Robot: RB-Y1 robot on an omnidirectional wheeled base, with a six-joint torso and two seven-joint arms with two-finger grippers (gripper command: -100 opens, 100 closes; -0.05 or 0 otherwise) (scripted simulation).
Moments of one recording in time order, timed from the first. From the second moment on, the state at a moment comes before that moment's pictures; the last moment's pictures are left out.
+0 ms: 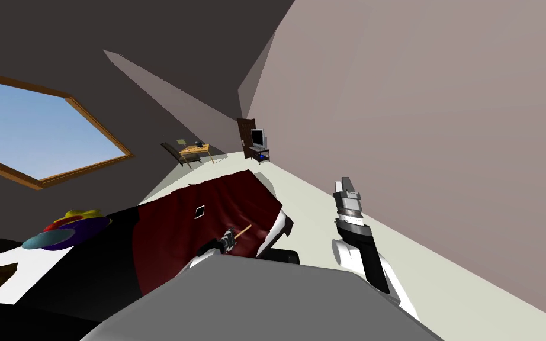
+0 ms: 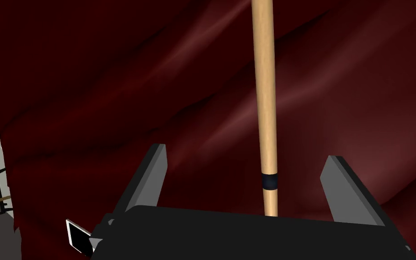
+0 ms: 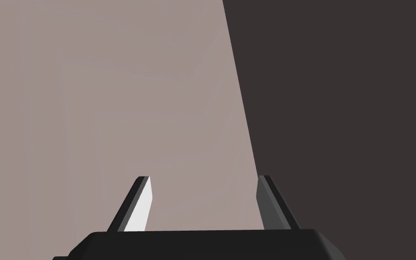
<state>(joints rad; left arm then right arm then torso) 0.34 0.39 -0.14 -1.27 0.71 0.28 0.13 0.45 -0.04 -0.07 -2.23 0.09 -0.45 0.10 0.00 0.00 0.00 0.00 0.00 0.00</state>
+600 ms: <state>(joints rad) 0.29 0.43 -0.15 -1.11 0.82 0.40 0.16 0.45 -0.04 -0.07 -2.23 0.09 -0.45 0.10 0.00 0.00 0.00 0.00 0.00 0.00</state>
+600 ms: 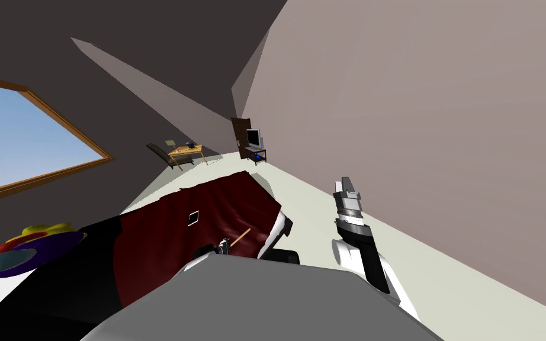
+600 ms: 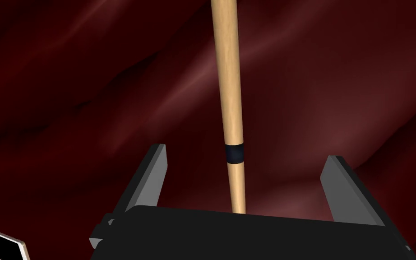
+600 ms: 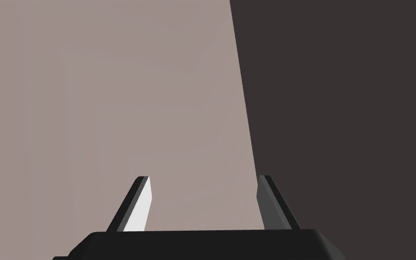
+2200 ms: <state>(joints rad) 0.23 0.56 -0.18 -0.75 1.08 0.68 0.23 0.45 -0.04 -0.07 -2.23 0.09 -0.45 0.10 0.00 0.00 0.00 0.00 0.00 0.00</state>
